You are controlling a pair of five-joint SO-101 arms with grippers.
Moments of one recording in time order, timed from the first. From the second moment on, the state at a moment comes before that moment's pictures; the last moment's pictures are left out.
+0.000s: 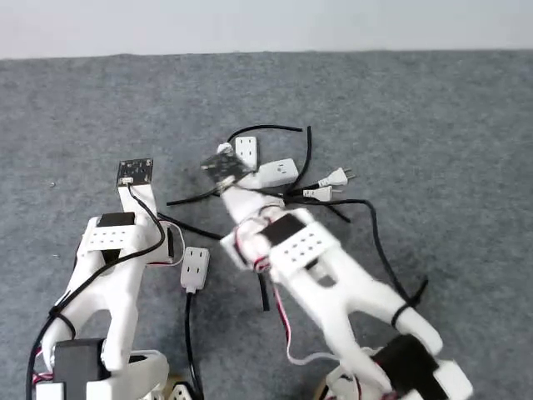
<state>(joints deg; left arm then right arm) -8.1 -11.5 50.5 56.7 11.5 -40.6 -12.2 36.7 46.9 2.3</state>
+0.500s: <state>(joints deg) -8.1 -10.9 50.5 55.1 11.5 -36.8 0.4 35.3 52.1 -0.4</state>
